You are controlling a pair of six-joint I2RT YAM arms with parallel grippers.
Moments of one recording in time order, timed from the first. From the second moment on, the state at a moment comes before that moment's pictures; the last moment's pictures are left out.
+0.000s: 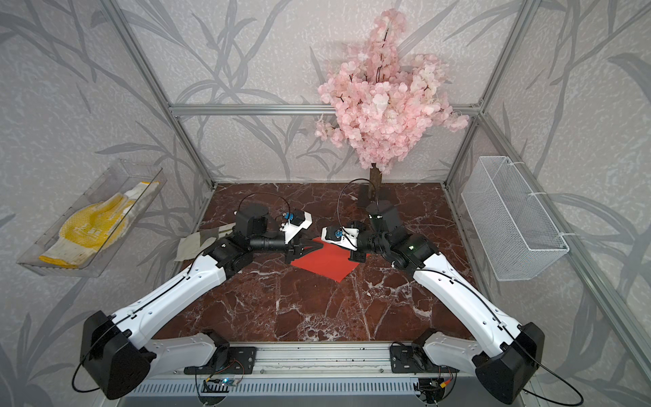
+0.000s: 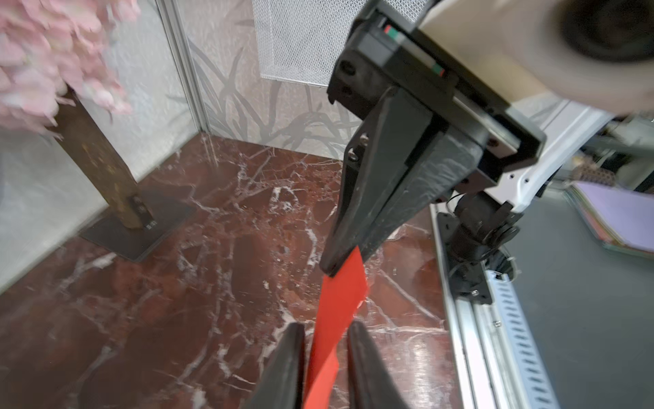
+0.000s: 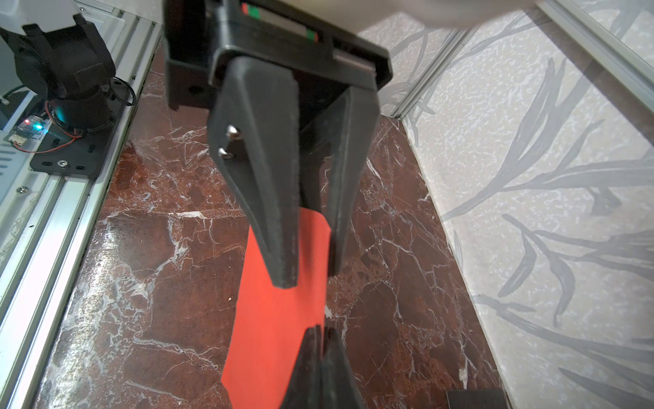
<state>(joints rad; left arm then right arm) -0.57 1.24 1.01 -0.18 0.77 0.24 0.62 1.18 1.17 -0.56 -0.49 -0.75</state>
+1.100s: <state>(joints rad) -0.58 1.09 1.61 -0.67 0.54 0.00 0.79 1.05 0.42 0.86 -0.11 -1.10</state>
